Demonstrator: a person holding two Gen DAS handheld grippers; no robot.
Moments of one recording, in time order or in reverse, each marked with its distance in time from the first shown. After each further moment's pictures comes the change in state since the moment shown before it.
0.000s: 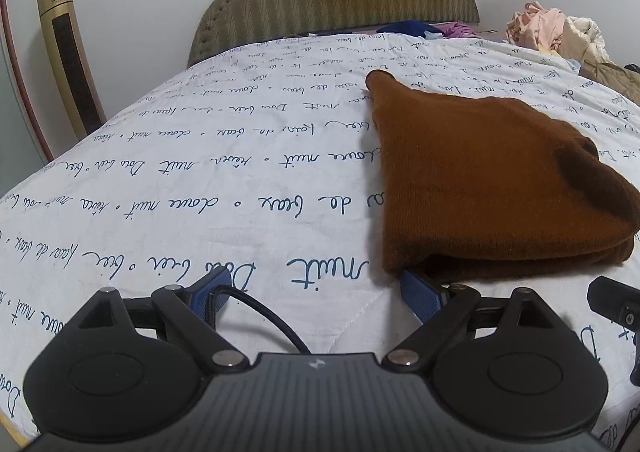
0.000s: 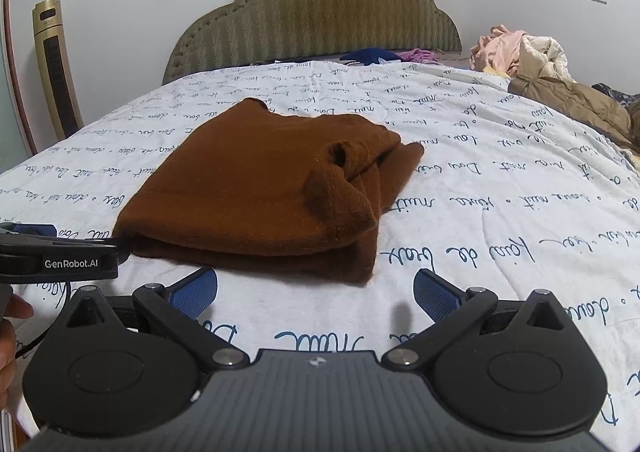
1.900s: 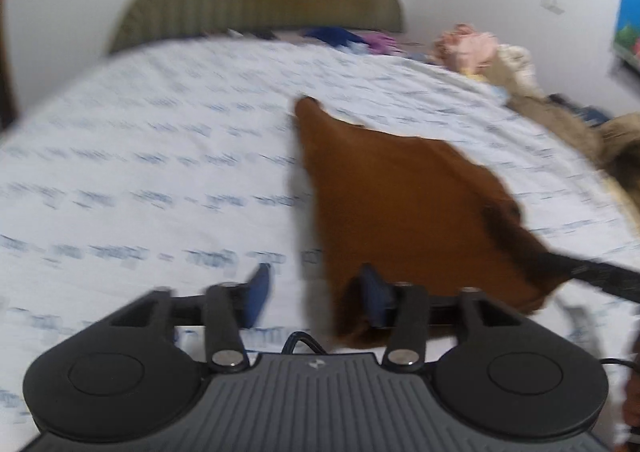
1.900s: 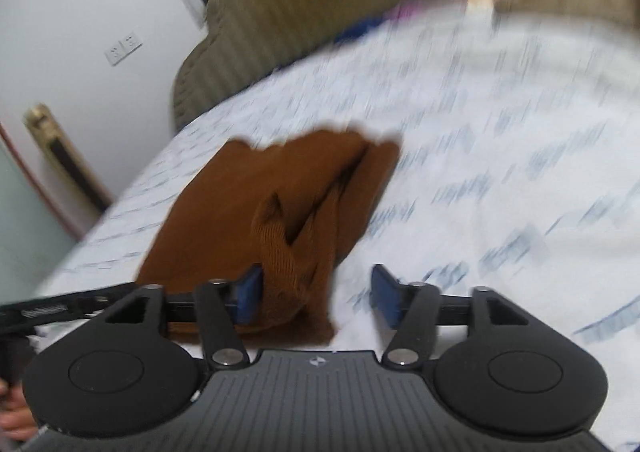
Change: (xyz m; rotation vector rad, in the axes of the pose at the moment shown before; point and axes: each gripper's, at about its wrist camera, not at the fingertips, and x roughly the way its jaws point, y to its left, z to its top) left arm 0.008 0.021 0.046 -0.010 0.008 -0.283; right arm 0.015 -0.085 0.024 0.279 -0.016 0.151
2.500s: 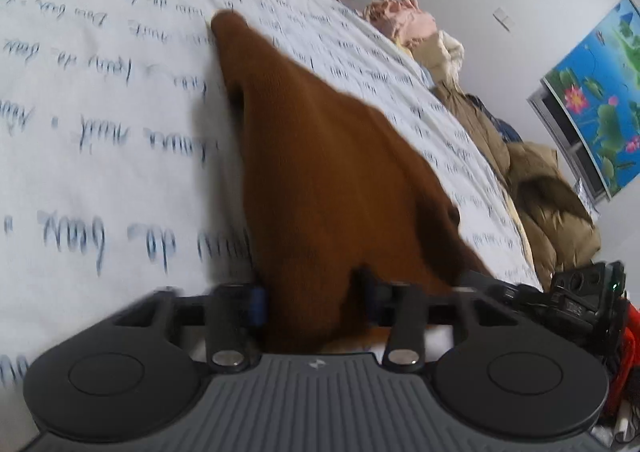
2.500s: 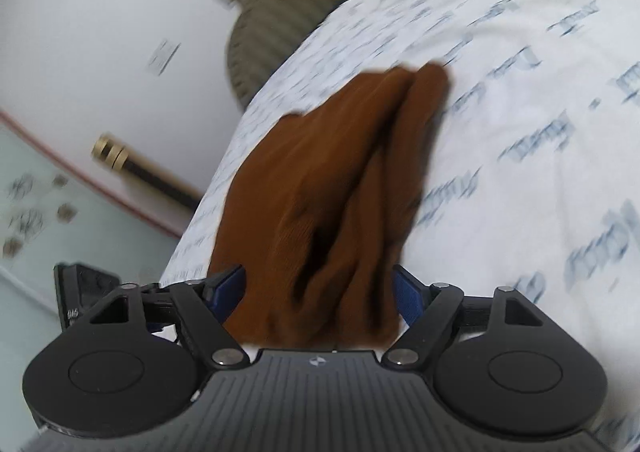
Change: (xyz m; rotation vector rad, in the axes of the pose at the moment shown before) left arm 0.084 0.029 0.012 -0.227 0.236 -0.501; right arm 0.055 -0.053 0.014 0.280 0.239 0.402
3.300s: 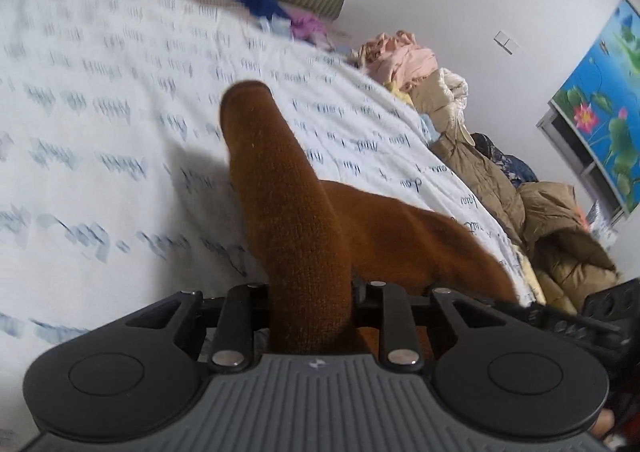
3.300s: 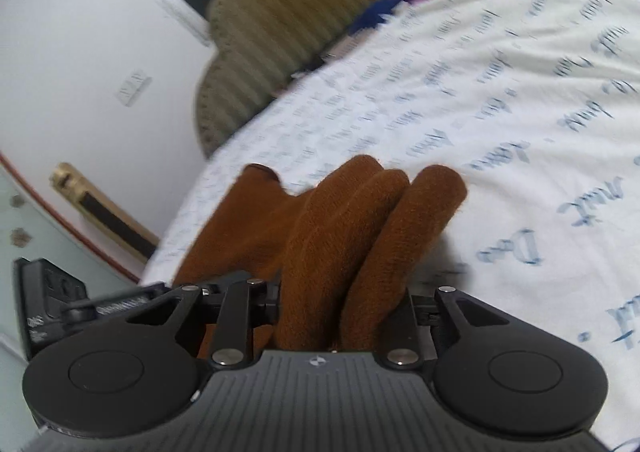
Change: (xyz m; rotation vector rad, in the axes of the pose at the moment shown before) left arm 0.059 -0.057 0.096 0.055 -0.139 0.059; right arm 0.012 0.001 0.085 -0.062 -0.144 -0.108
